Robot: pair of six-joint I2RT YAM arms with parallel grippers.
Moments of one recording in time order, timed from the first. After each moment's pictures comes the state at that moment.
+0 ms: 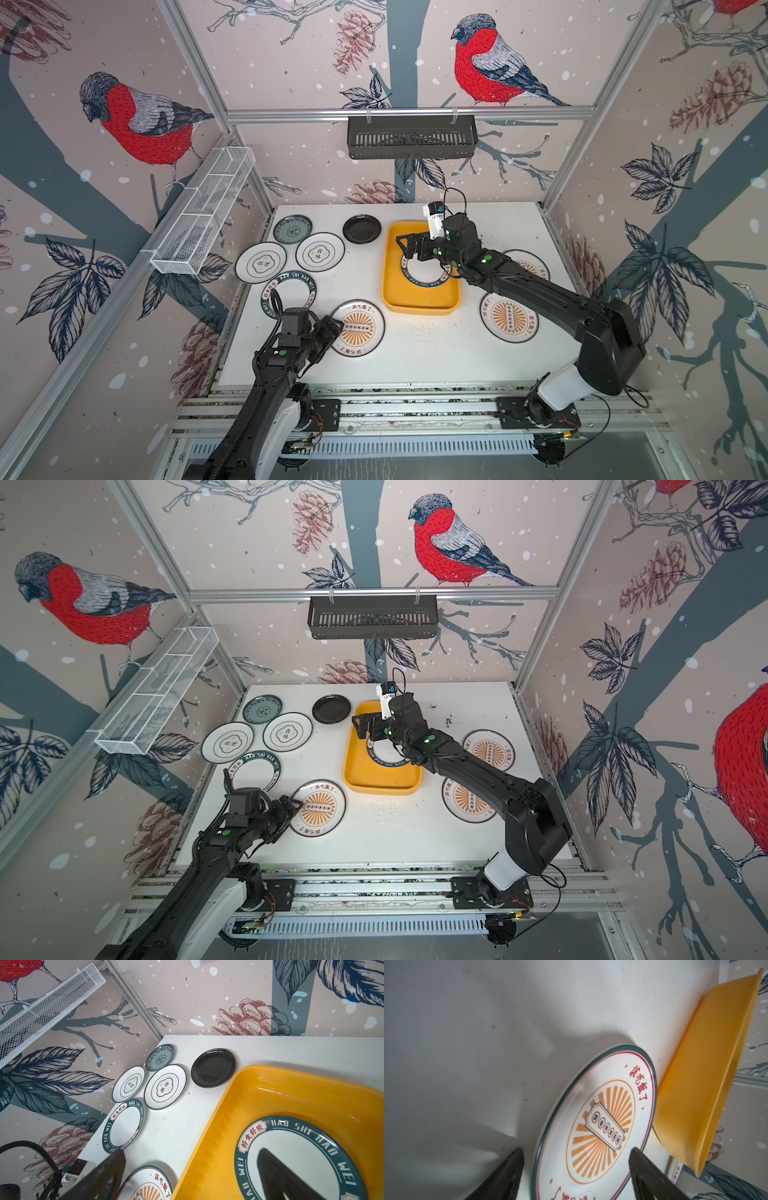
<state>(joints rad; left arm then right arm) -0.05 0.70 0.22 -0.44 0.37 -0.94 0.70 1.57 1.24 -0.03 -0.10 0.42</state>
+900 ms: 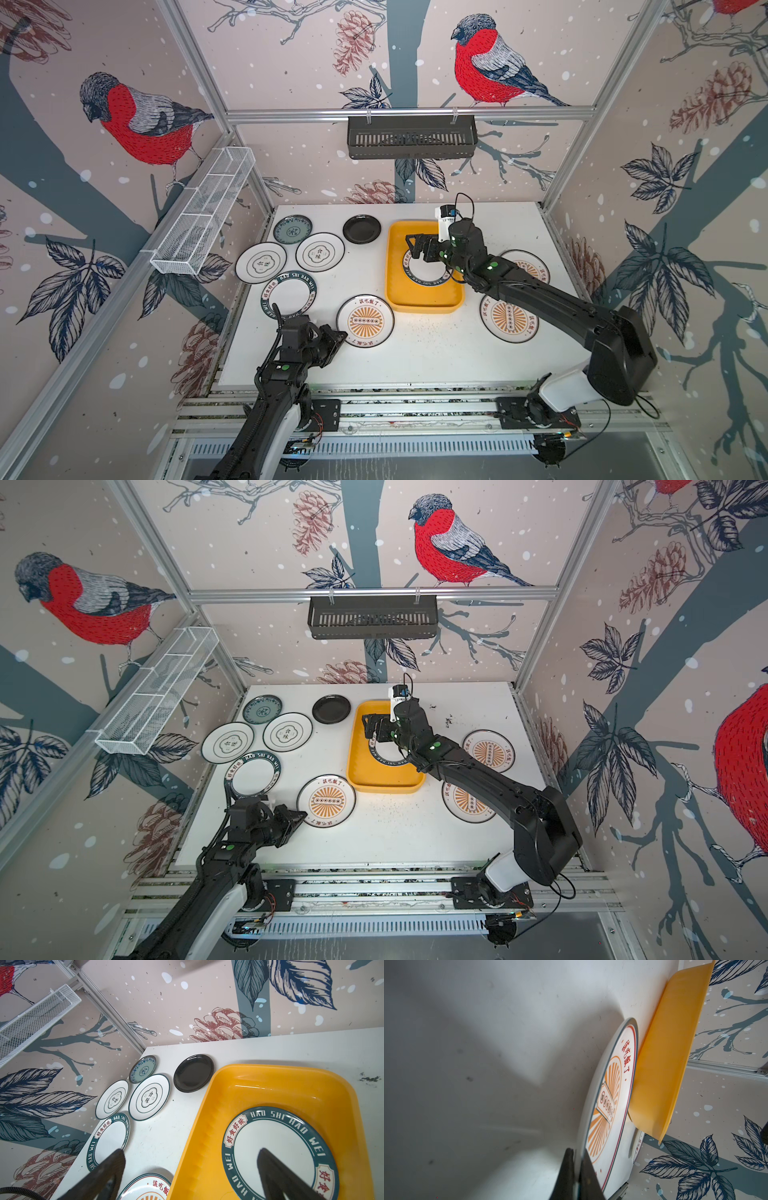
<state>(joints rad) -0.05 0.60 0.08 -0.25 0.54 -1.06 0.70 1.49 1.15 -0.01 0.03 0.48</state>
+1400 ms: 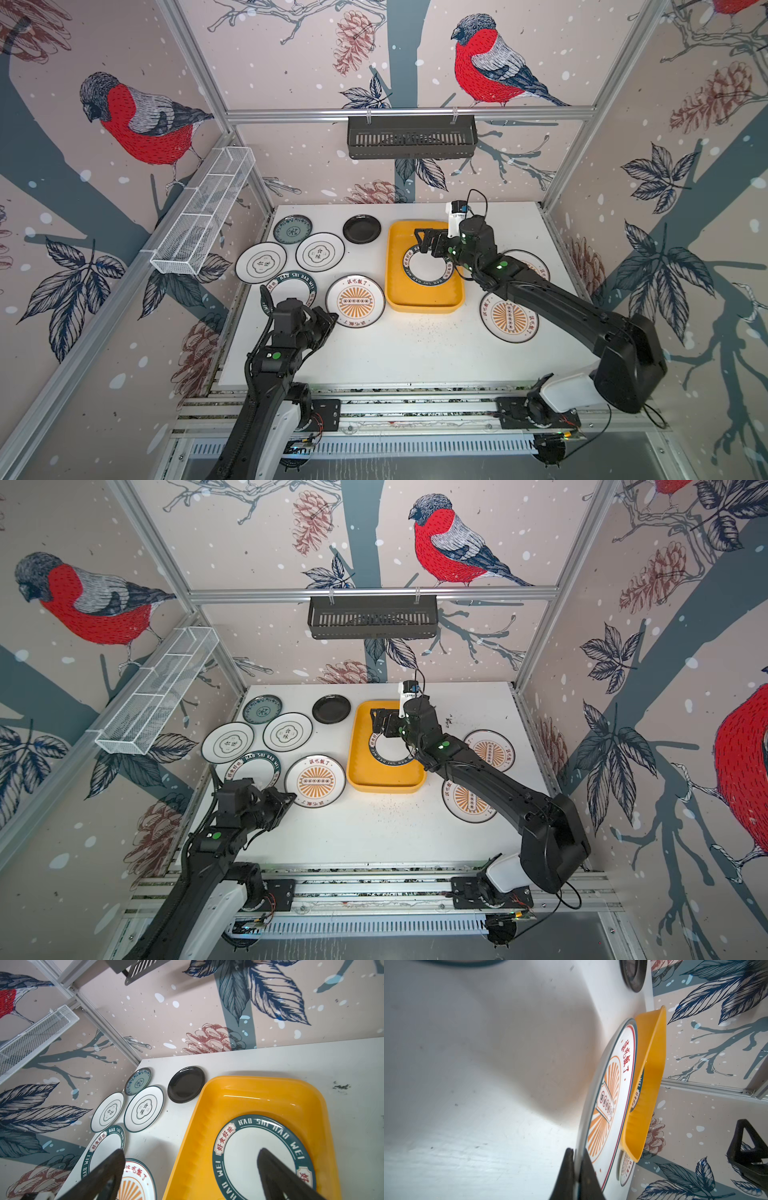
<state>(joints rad) -0.05 0.65 0.40 -0.44 0.39 -1.06 0.63 1.44 1.14 -0.01 0.04 0.47</state>
